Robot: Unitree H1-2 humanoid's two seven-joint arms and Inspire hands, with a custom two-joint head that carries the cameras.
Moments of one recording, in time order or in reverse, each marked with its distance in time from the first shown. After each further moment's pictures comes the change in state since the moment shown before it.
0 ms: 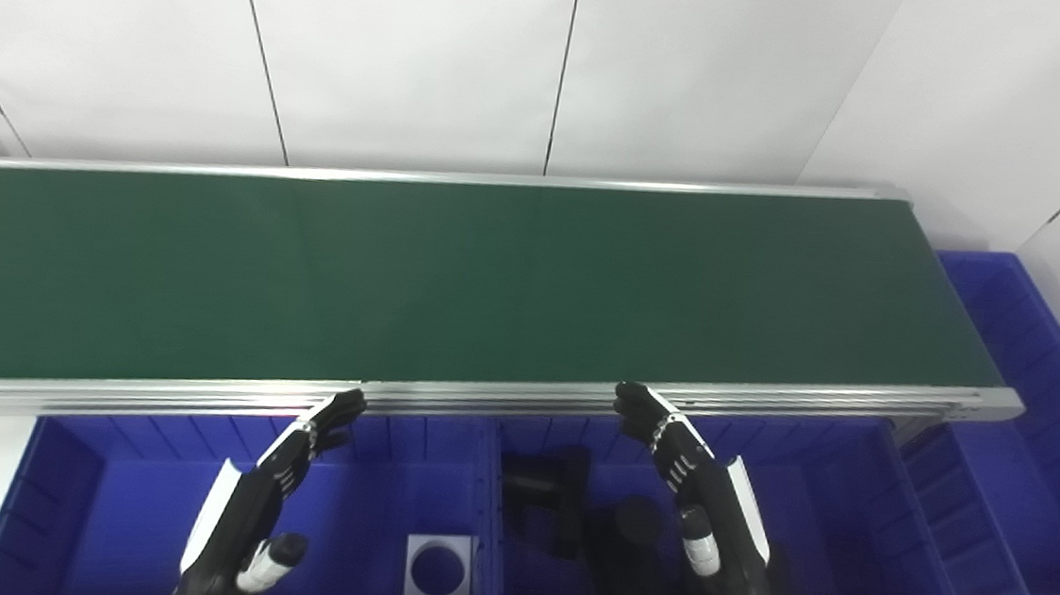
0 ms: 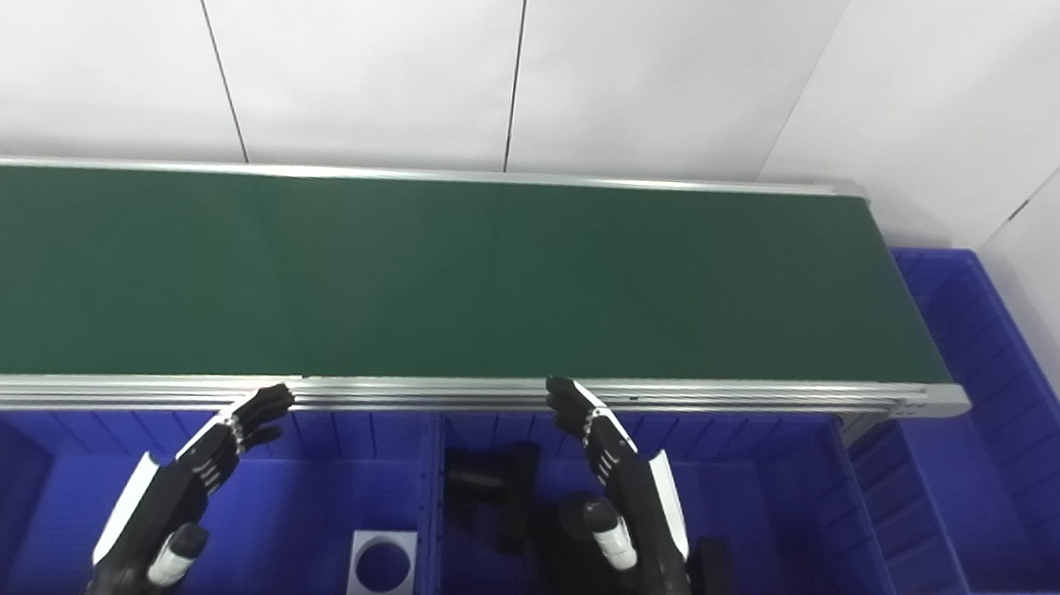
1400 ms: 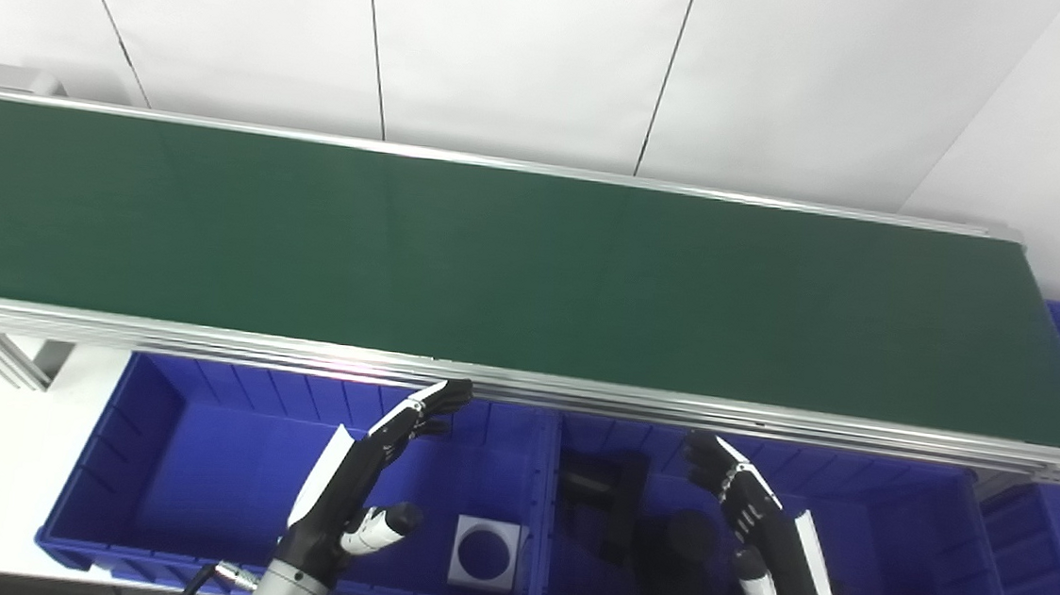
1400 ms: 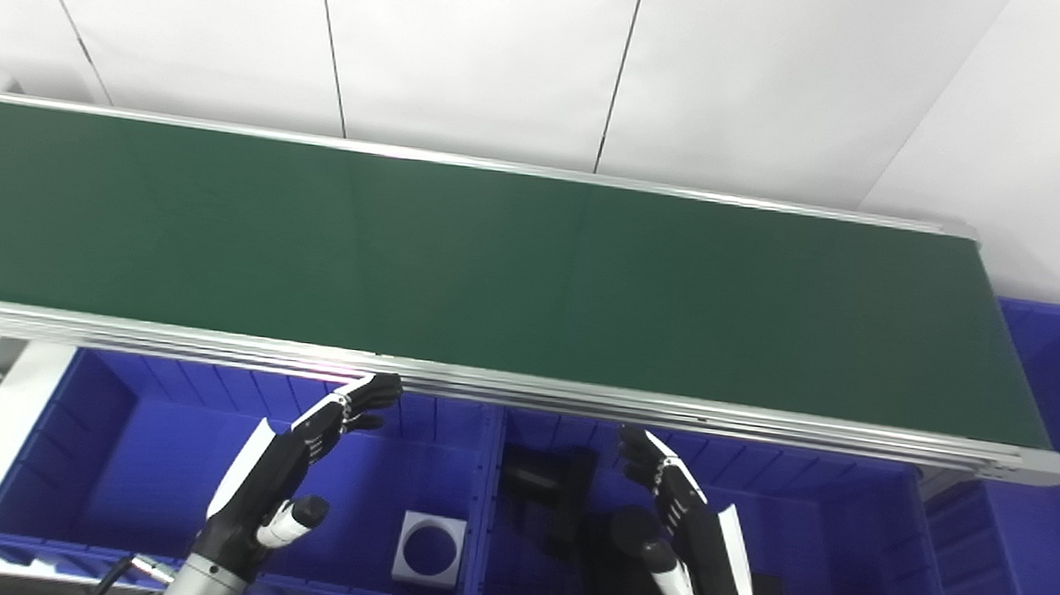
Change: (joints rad) left arm -0.005 -0.034 -0.043 0.039 0.101 0.012 0.065; right arm -0.001 -0.018 -0.036 0.082 -0.007 -0.013 0.056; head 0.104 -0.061
